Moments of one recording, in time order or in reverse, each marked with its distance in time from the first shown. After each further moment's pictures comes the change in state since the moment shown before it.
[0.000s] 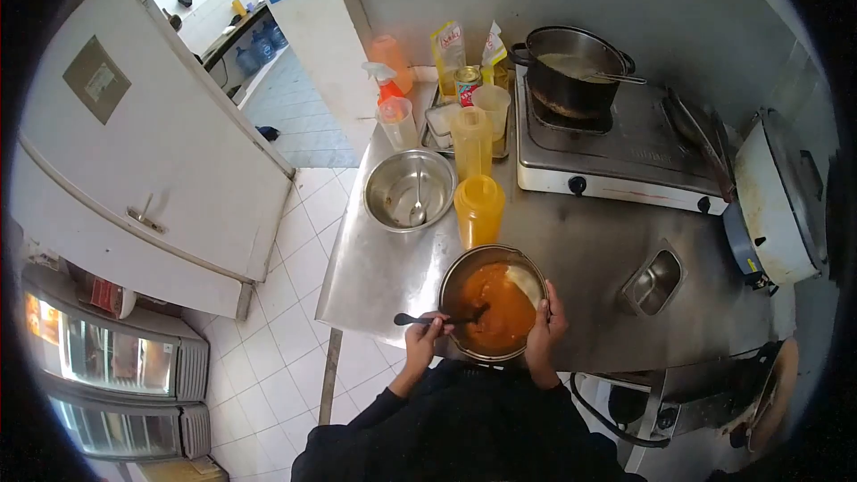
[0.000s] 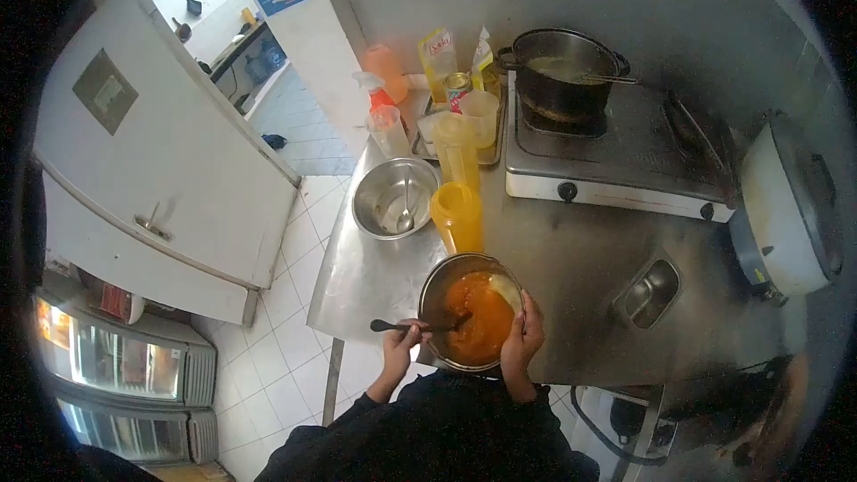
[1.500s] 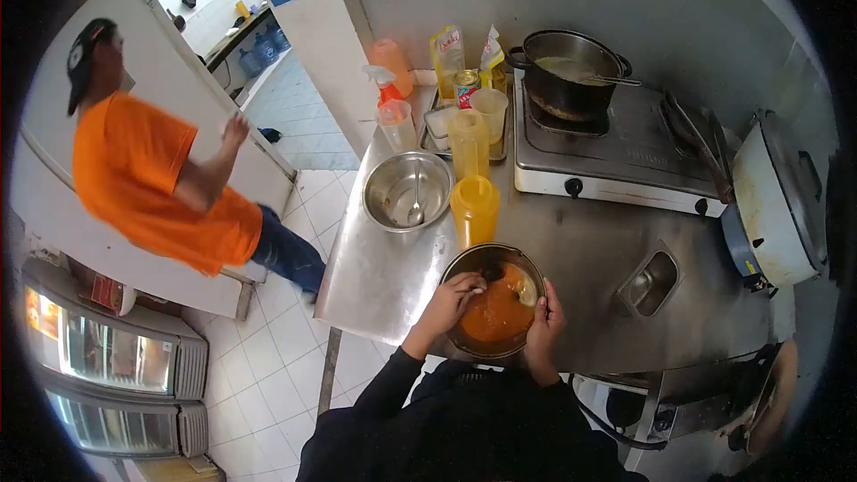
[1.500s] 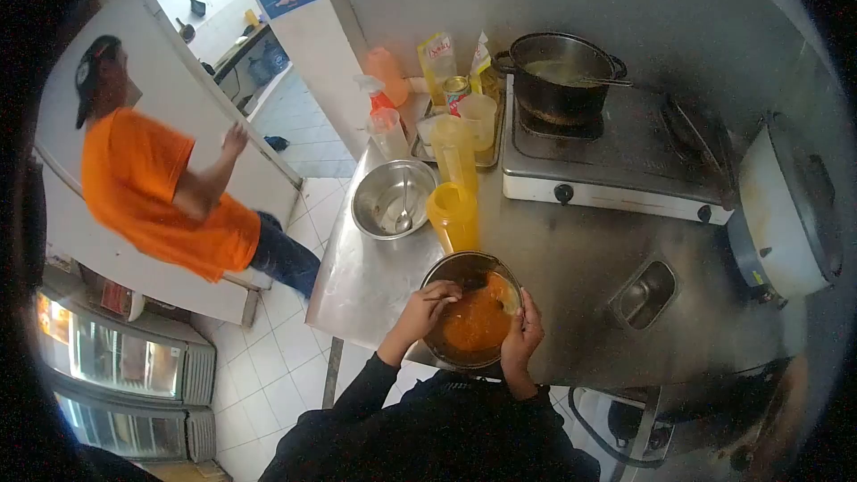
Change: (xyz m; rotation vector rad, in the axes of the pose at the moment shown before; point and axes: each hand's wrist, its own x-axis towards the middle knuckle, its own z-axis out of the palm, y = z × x) left_hand 0.053 0.066 0.057 0.729 -0.451 0.614; right_hand 0.007 -0.001 -0.004 0.055 -0.003 -0.052
